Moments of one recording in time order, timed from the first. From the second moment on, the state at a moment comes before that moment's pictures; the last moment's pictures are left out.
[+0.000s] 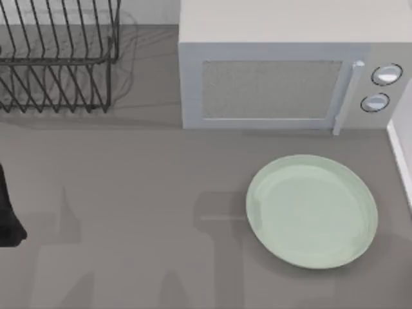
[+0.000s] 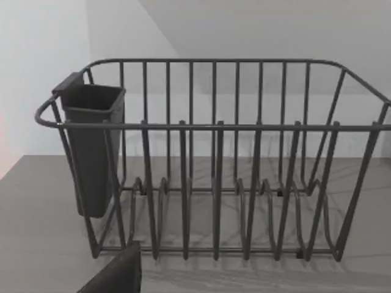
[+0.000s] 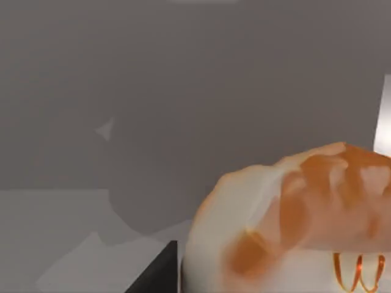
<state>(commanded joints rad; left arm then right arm) 0.00 0.00 0.00 0.00 0.00 0.00 -0.26 1.47 0.74 -0.81 0.00 -1.17</state>
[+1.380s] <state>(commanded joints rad) 0.00 0.00 0.00 0.00 0.00 0.00 0.00 1.58 1.14 -1.17 0.00 -0.66</state>
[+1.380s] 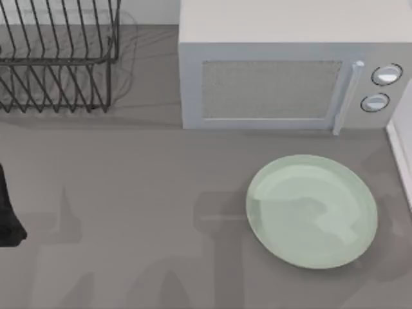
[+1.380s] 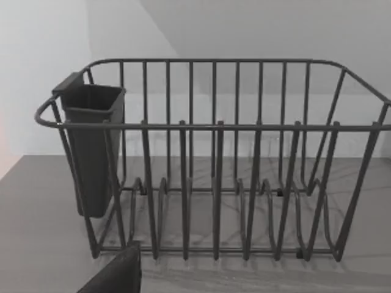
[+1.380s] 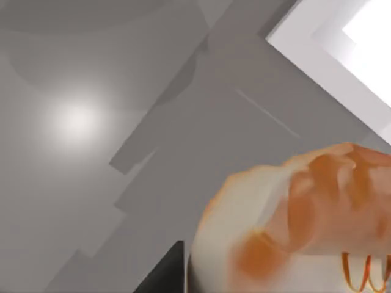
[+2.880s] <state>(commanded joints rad) 0.00 0.00 0.00 0.00 0.00 0.00 0.51 1.94 1.38 -1.00 0.00 0.49</state>
